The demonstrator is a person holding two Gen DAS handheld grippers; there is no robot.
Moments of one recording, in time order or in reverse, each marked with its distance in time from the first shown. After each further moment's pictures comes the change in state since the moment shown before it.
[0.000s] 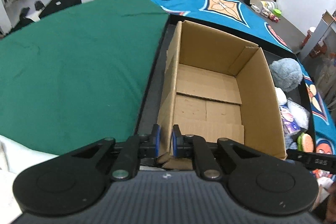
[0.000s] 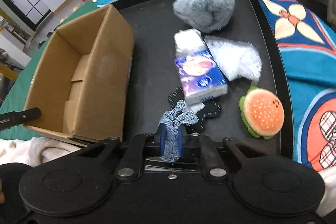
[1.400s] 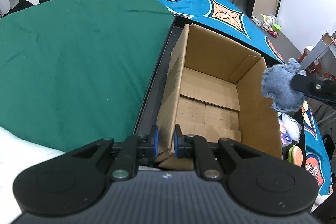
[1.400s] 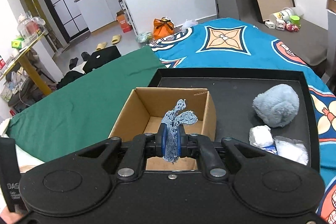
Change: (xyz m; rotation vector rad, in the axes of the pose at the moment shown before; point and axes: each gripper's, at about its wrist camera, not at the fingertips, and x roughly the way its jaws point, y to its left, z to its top) left arm 0.006 0.028 -0.007 -0.110 -0.010 -0.093; right arm -0.037 0.120 0.058 -0.213 -0.279 0.098
